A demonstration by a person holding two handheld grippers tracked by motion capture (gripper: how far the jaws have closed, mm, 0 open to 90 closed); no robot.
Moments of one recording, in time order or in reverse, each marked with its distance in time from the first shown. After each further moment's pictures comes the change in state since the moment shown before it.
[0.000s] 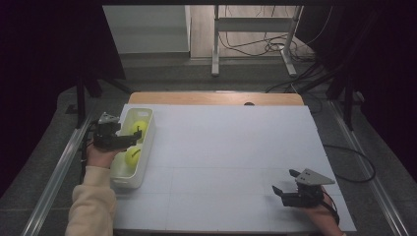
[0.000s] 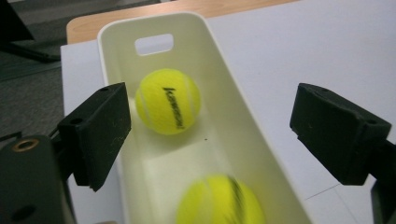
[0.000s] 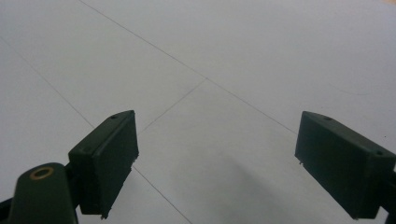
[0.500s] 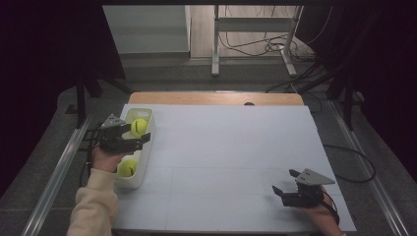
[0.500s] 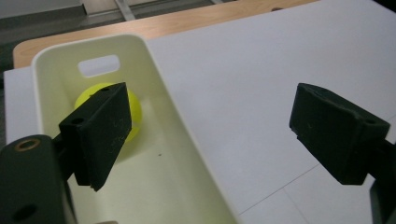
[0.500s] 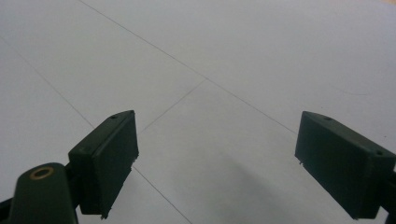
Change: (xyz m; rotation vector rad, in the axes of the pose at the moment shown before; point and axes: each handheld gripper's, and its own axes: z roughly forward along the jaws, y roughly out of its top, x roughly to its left) left arm -0.024 -0.001 -0.005 -0.070 -0.132 0.050; right arm 0.000 0.000 0.000 0.000 0.001 0.000
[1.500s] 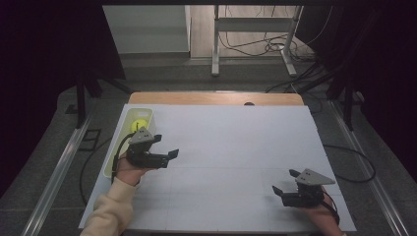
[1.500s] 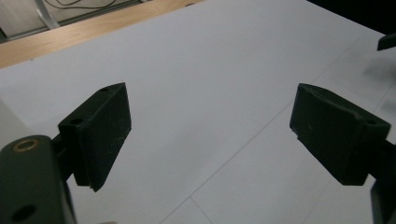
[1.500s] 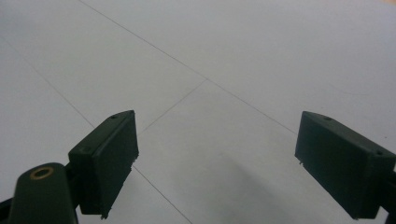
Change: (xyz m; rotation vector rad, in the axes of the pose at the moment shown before) left arm -0.074 -0.009 0.021 -0.001 -0.203 0.150; right arm 0.000 0.000 0.000 0.000 0.000 -0.001
